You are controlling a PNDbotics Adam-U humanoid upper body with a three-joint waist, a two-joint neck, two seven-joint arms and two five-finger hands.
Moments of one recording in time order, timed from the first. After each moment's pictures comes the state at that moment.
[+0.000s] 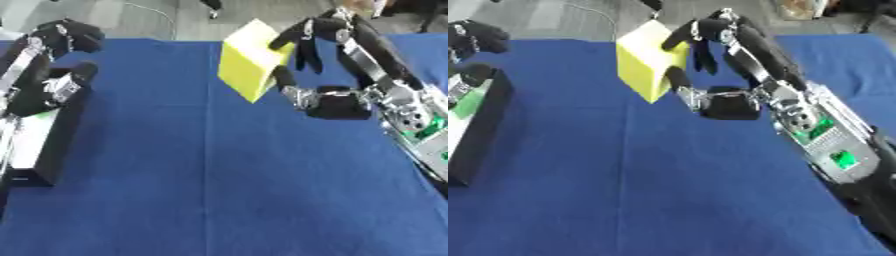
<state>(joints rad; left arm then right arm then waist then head) -0.53 0.37 -0.07 -1.60 -0.15 -0.25 -0.35 -0.55 -0.60 0.45 -1.98 0.34 -0.18 -0.07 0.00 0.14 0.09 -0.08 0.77</state>
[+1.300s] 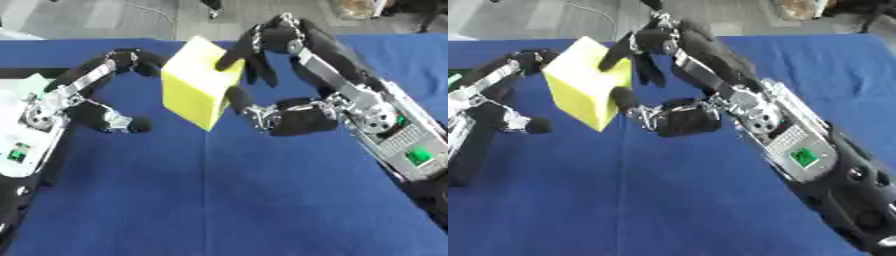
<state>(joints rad) -0.67 0.35 -0.24 -1.39 -0.12 -0.32 -0.48 -0.63 -0.51 0.50 -1.98 0.31 -0.24 0.01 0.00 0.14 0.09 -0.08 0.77</state>
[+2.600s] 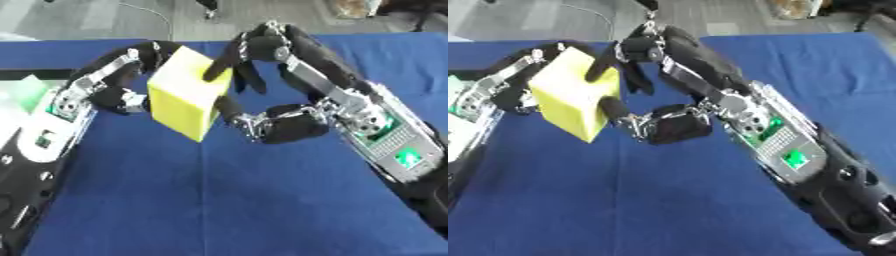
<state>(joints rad) -0.74 0.30 -0.28 -1.34 0.03 -0.27 -0.56 -0.64 -0.49 0.52 -1.98 0.29 -0.26 0.04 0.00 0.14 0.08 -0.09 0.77</state>
